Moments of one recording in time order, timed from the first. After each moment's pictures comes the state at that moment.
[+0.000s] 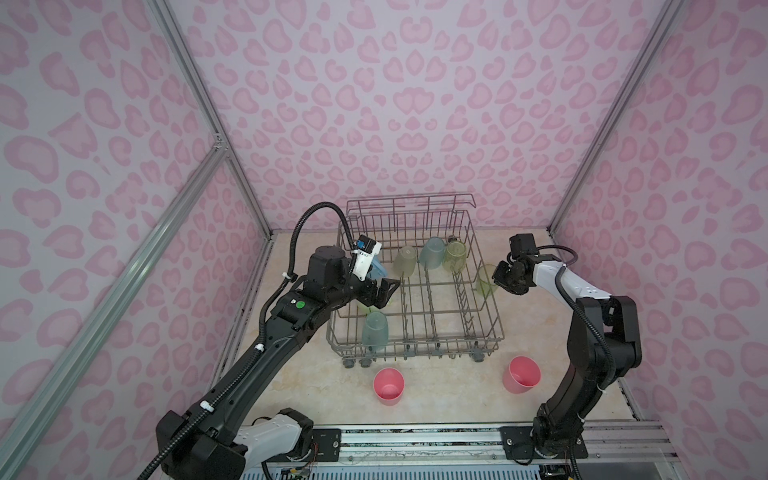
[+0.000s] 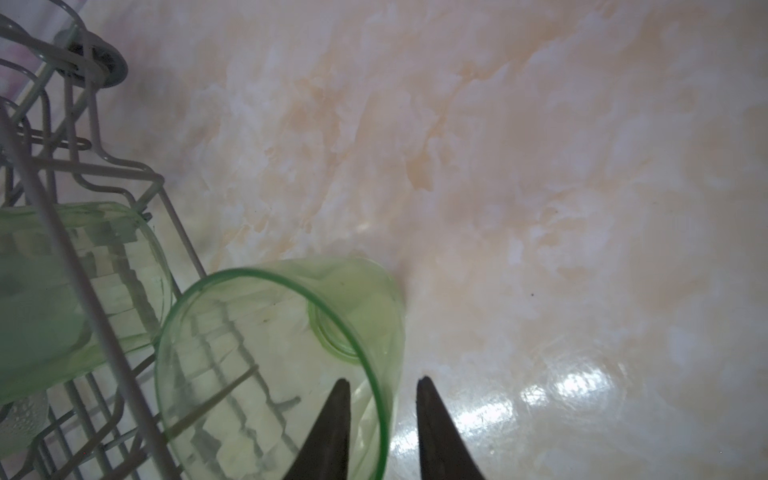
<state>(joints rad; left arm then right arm) -0.48 1.18 1.12 -0.42 0.32 -0.03 0.05 1.81 1.31 -0.61 -0.03 0.61</state>
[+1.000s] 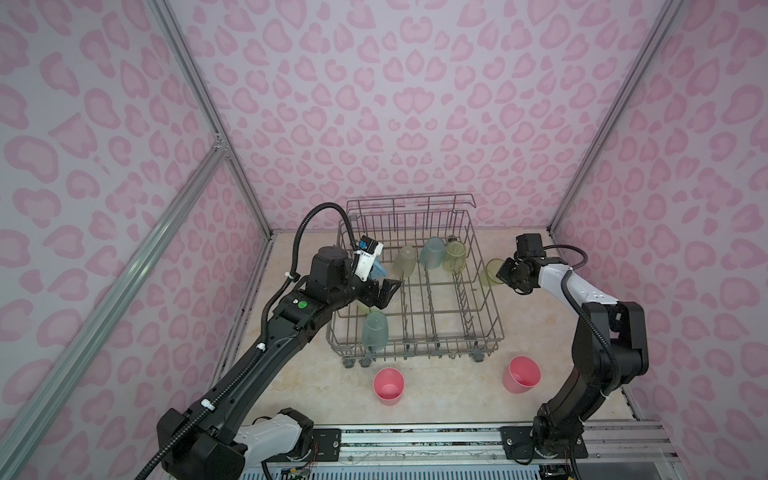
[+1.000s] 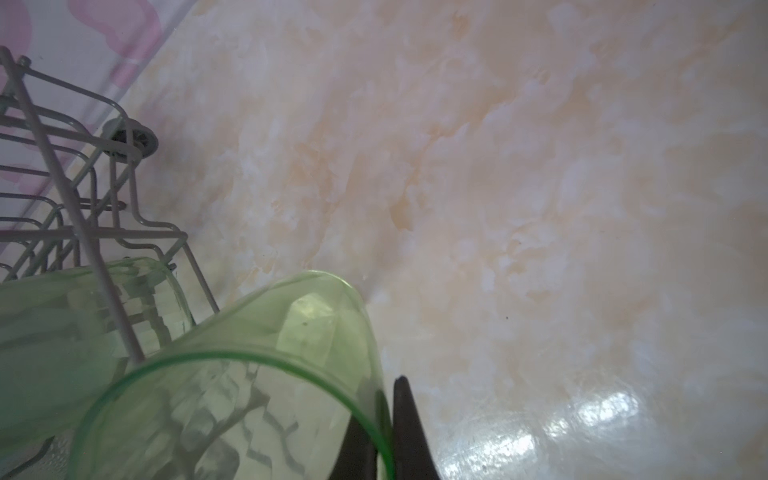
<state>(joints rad) -0.49 1.19 1.12 -0.42 0.29 -0.03 0.02 1.75 1.27 -0.53 0.00 0.66</state>
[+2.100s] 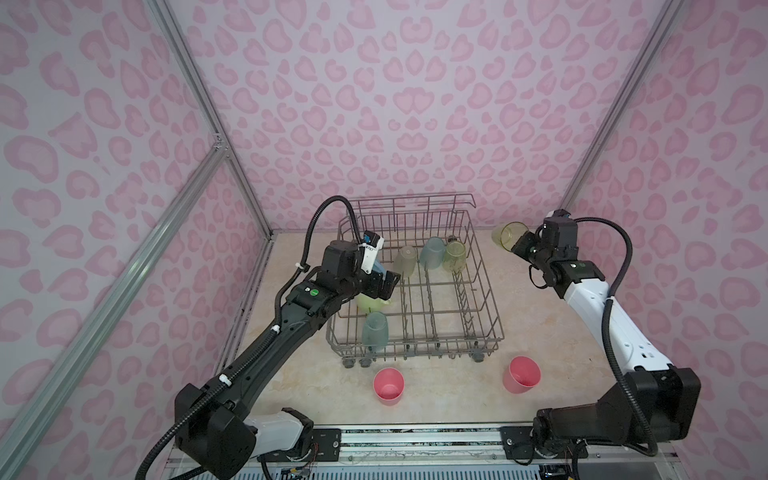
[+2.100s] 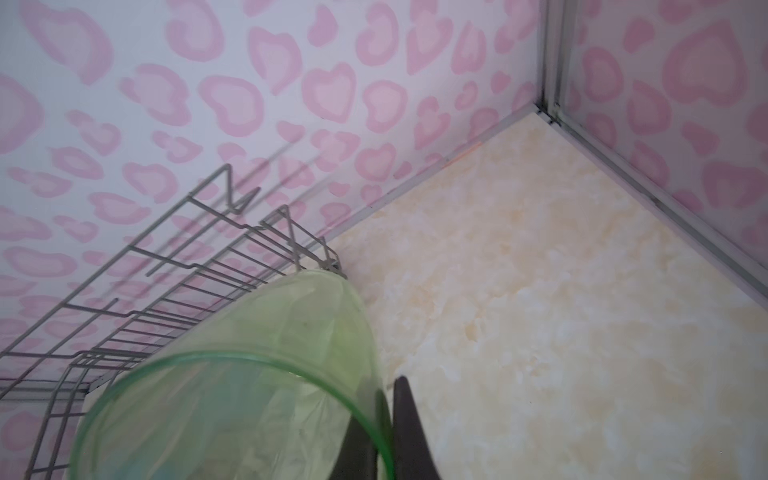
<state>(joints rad) -0.49 1.31 1.21 -0.44 0.17 -0.10 0.09 1.37 1.24 -0.34 0.09 0.55</state>
